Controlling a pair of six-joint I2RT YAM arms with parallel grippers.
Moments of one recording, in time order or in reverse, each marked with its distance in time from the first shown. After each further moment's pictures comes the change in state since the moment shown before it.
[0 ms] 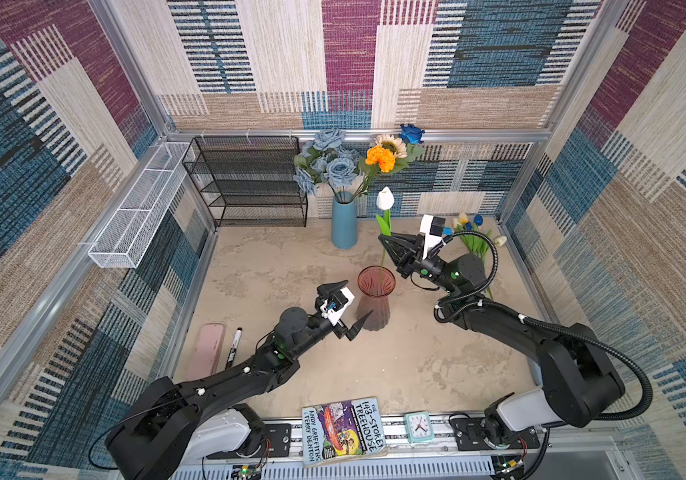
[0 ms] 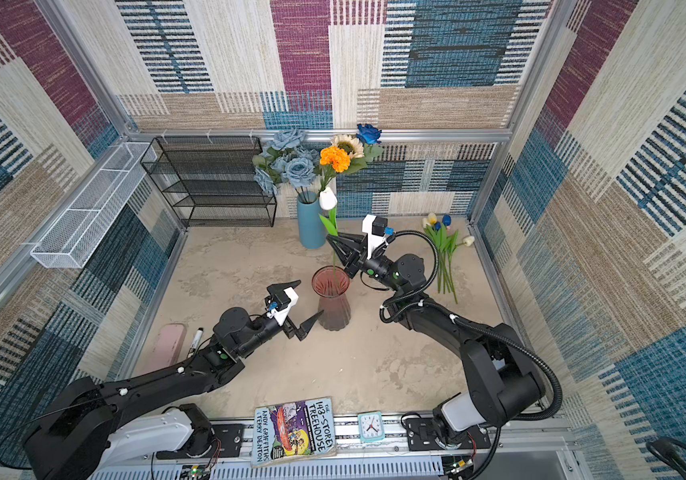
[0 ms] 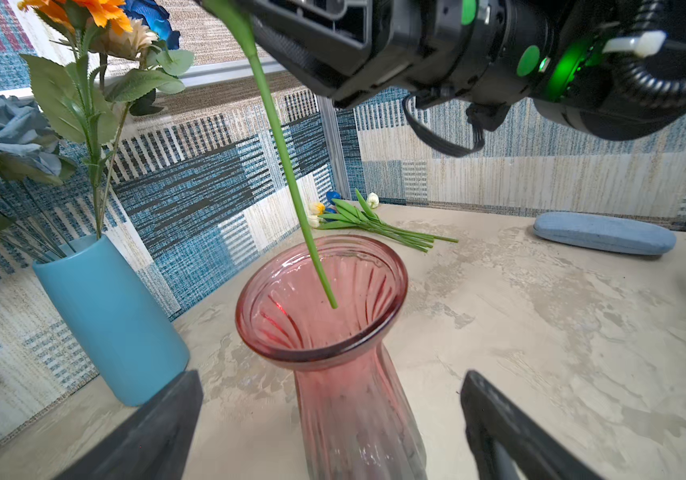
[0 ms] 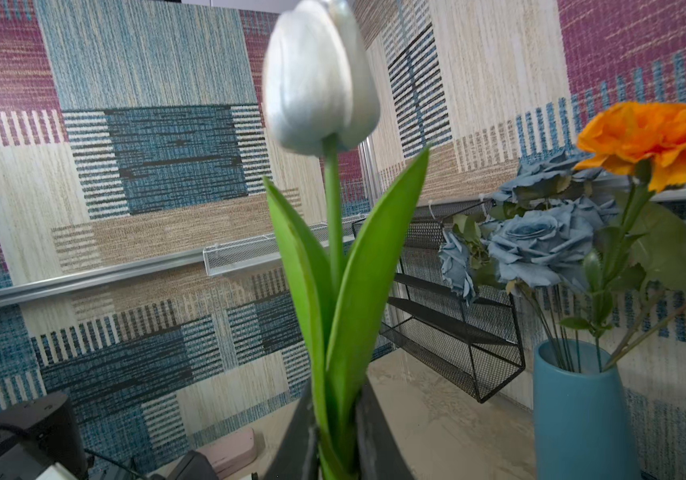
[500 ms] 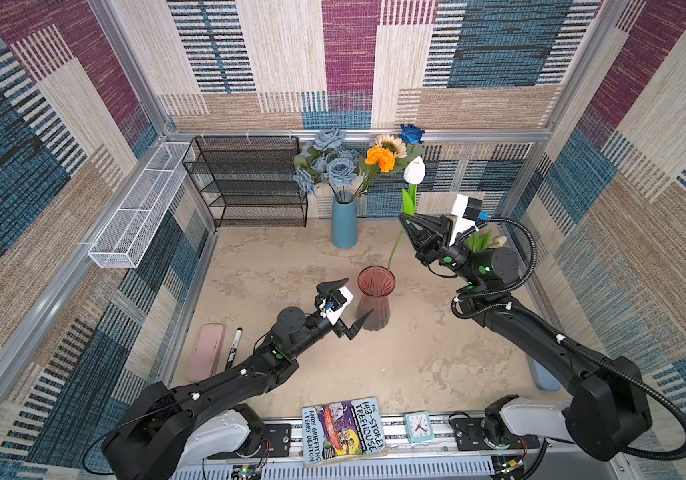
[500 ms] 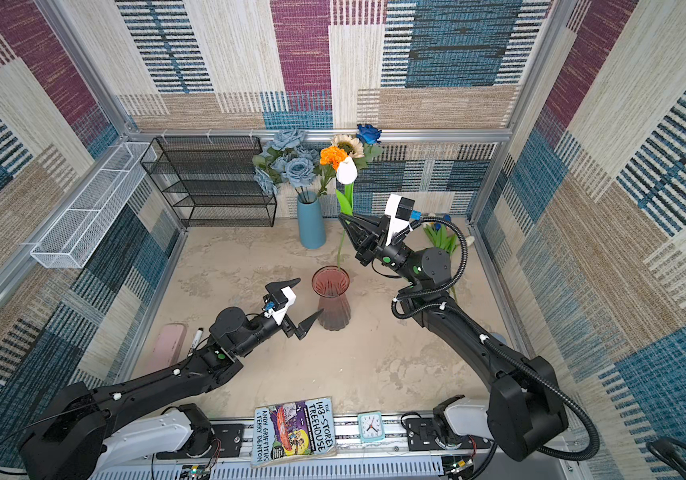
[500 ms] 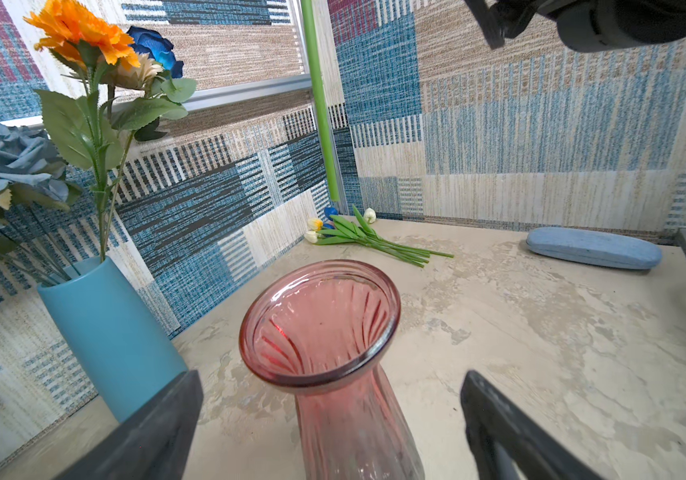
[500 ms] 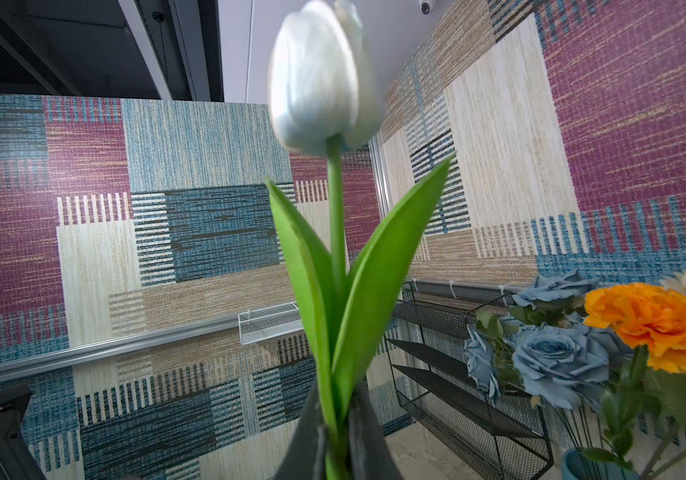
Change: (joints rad) left arm 0.000 -0.038 0.007 -0.008 0.003 0.000; right arm -0.033 -0.166 0.126 -0.079 0.024 0.130
